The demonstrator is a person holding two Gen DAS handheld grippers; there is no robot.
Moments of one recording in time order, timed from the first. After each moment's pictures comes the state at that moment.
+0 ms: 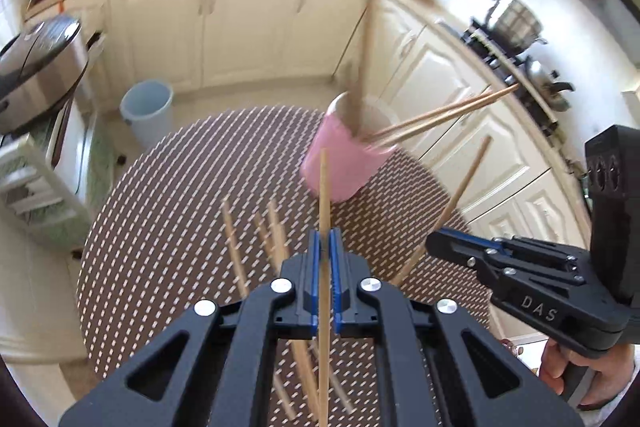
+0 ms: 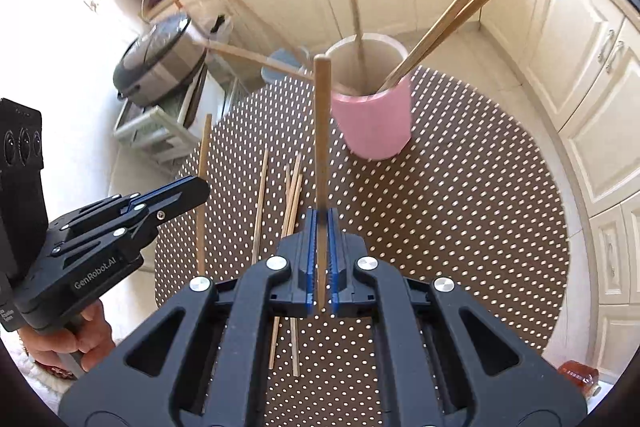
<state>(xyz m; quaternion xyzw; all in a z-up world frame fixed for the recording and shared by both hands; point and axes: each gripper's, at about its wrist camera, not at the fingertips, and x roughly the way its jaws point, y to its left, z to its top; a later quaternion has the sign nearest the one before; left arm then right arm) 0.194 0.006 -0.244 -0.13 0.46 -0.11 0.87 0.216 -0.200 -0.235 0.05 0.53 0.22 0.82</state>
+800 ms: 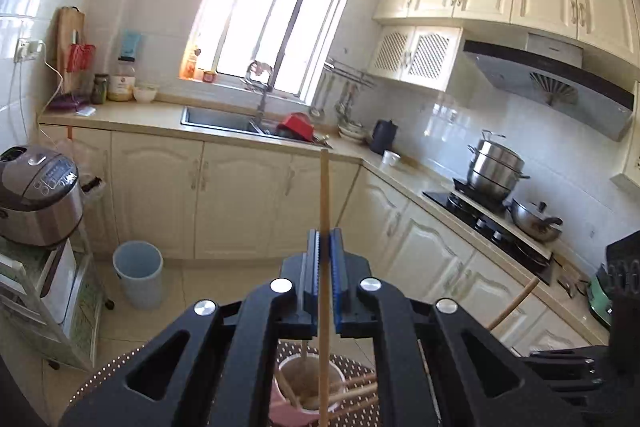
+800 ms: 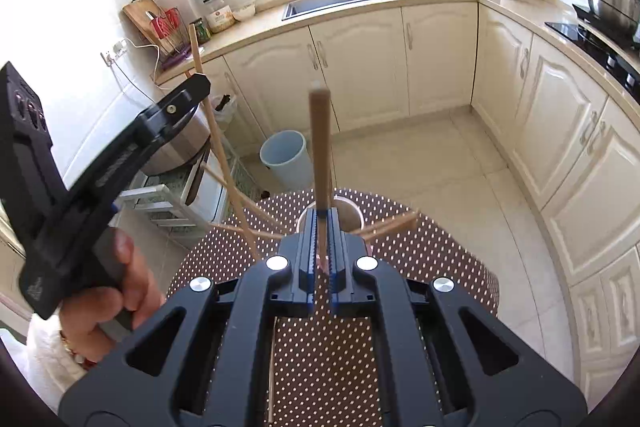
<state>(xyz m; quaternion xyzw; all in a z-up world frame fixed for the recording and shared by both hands) 0.269 -0.040 -0.126 -0.15 0.17 -0.05 0.97 0.266 -0.233 -0.135 0.04 0.42 0.23 0.88</state>
